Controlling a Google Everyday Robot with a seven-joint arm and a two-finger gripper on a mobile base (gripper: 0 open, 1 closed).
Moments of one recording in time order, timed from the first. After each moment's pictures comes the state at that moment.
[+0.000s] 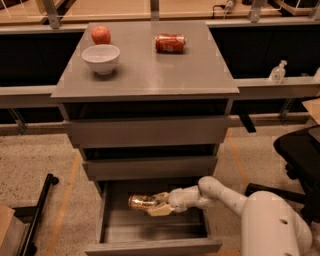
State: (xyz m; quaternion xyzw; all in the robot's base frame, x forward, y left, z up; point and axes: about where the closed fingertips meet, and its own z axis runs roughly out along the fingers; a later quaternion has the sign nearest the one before) arm 0.548 0.025 0.327 -0.48 0.63 0.53 0.30
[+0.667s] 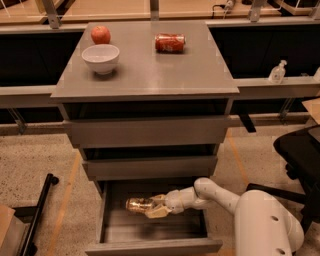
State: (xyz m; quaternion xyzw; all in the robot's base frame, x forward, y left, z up) arm 0.547 0.035 0.306 -0.48 0.64 0.52 0.29
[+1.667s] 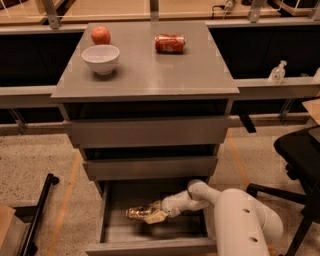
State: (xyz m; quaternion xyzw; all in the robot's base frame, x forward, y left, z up) arm 0.544 0.047 0.238 -0.49 0.67 0.51 0.22
